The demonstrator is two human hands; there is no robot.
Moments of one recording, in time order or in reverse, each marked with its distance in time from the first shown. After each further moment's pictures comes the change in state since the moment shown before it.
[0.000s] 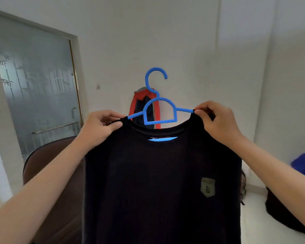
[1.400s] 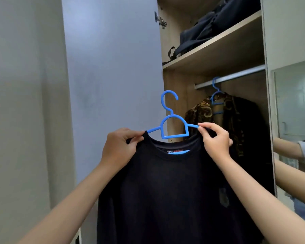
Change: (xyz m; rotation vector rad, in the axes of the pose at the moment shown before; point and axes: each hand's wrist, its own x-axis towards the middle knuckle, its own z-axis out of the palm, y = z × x) left_hand 0.067 0.457 0.730 -0.726 -0.350 0.529; right_hand -0.148 0.263 -0.695 -0.861 0.915 0.481
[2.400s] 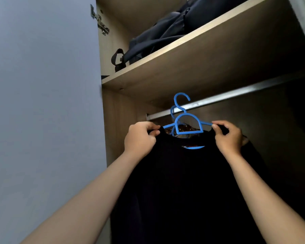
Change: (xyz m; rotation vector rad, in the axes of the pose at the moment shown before) left_hand 0.252 -0.027 0.298 -0.262 -0.171 0.219; right_hand 0.266 0.151 -0.026 -0.262 0.516 -0.175
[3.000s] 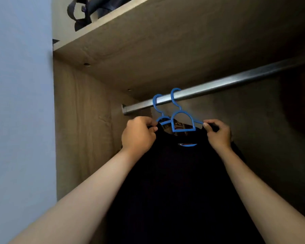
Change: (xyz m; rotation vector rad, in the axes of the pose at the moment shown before) left_hand 0.048 -0.033 0.096 -0.035 -0.009 0.070; right_hand 0.043 0.082 0.029 -0.075 0.006 0.070
